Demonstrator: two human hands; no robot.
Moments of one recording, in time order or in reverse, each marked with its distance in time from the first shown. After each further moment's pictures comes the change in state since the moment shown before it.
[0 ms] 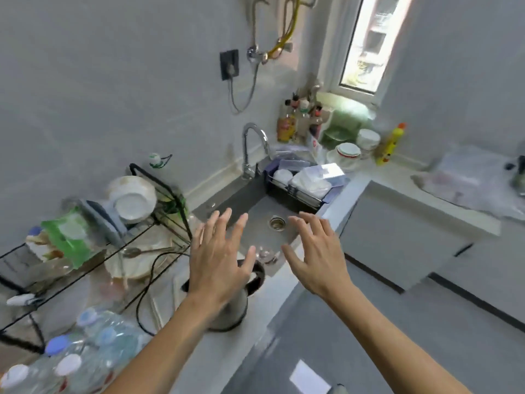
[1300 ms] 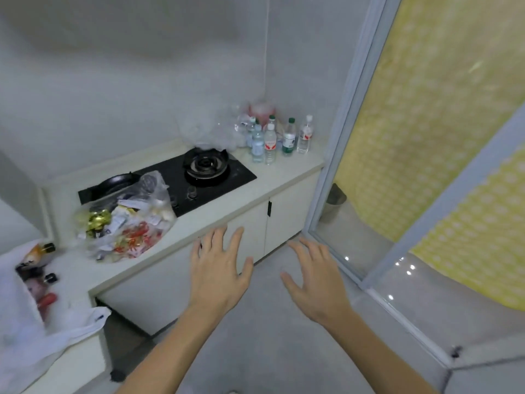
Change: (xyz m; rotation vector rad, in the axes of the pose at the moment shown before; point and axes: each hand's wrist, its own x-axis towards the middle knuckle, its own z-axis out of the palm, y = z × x) left_hand 0.151 1.106 0.319 -0.325 -0.368 1.223; right_hand -0.321 0.856 -0.397 -0.208 0.410 1.287
